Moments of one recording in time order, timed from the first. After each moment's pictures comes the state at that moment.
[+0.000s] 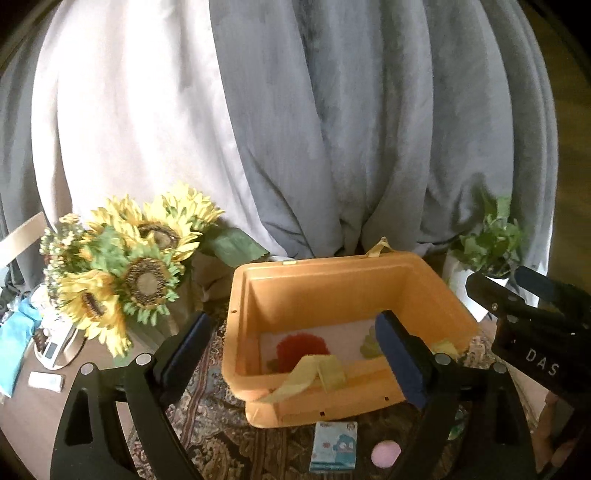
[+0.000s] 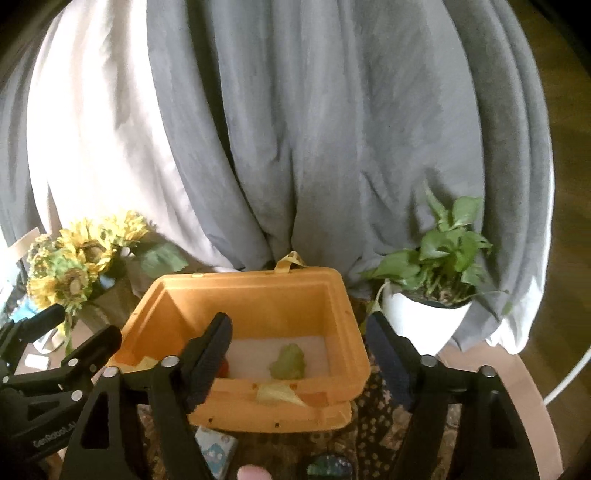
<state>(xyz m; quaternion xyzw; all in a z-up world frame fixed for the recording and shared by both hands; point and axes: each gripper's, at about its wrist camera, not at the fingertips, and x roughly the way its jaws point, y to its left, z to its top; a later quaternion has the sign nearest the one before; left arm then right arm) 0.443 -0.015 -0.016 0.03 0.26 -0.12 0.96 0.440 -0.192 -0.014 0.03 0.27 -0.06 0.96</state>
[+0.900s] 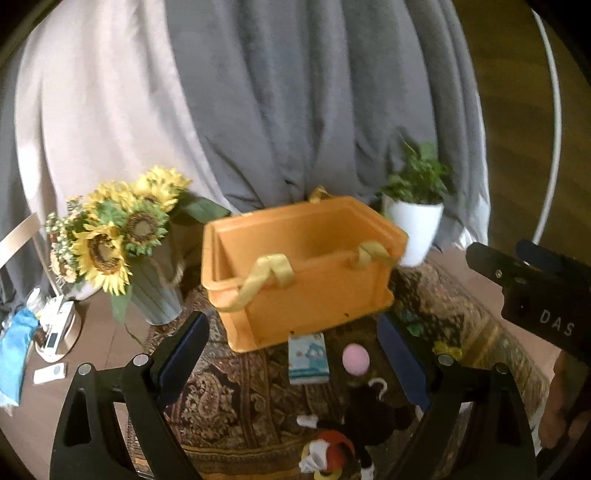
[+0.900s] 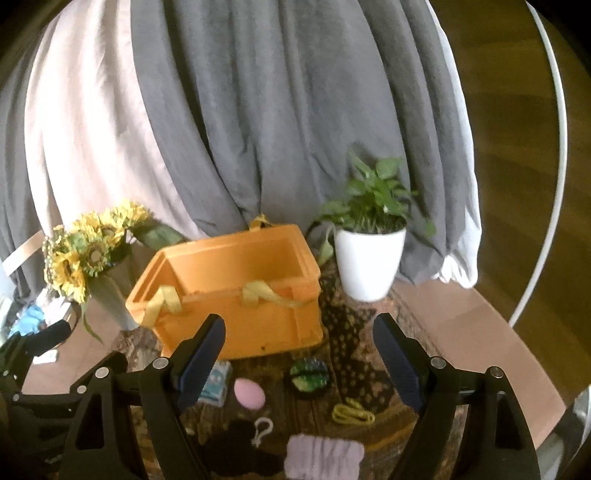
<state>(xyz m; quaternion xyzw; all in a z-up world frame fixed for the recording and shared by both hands) 0.334 -0.009 -0.038 0.10 0.28 -0.20 0.93 0.297 -0.185 -0.015 0.07 0.26 -0.12 0.96</state>
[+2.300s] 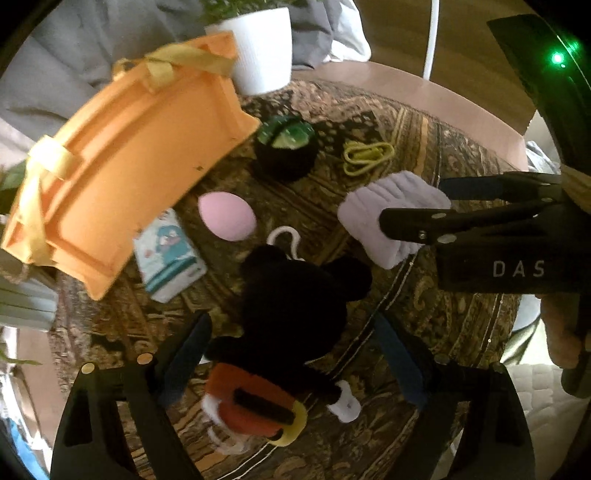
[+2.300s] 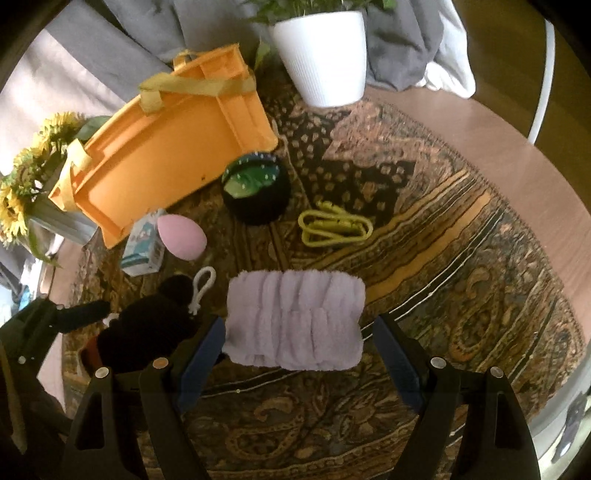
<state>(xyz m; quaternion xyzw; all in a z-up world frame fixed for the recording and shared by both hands) 0.327 -0.082 -0.178 0.30 0.44 -0.40 0.74 0.271 -0.219 -0.179 0.20 0.48 -0.13 0.85</state>
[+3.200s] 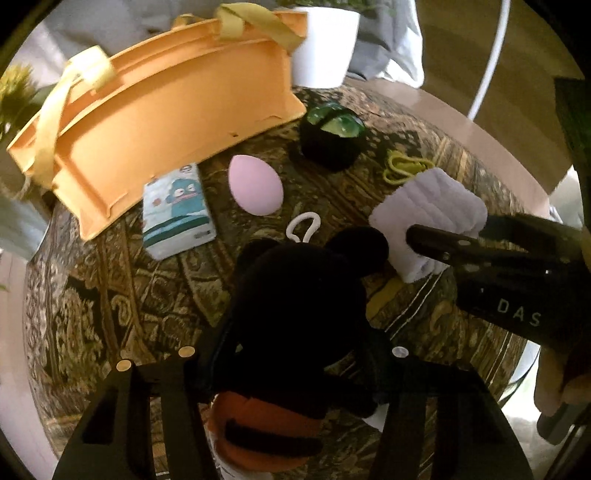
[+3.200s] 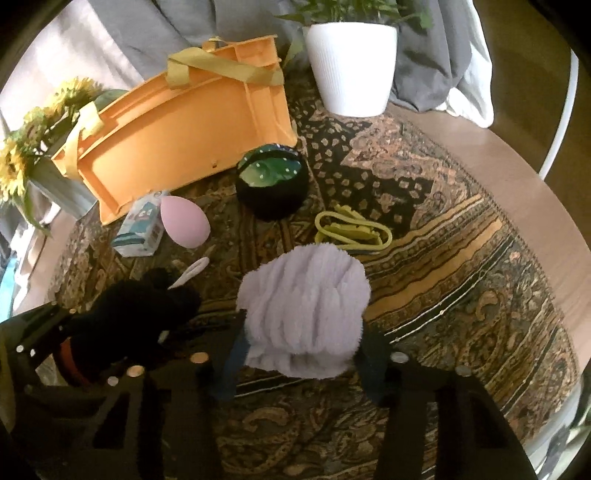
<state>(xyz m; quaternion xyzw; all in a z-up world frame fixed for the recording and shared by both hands) 0.339 -0.050 -0.201 0.19 0.47 -0.34 0.79 0.278 -0.205 -0.197 0.15 0.48 -0.11 0.86</state>
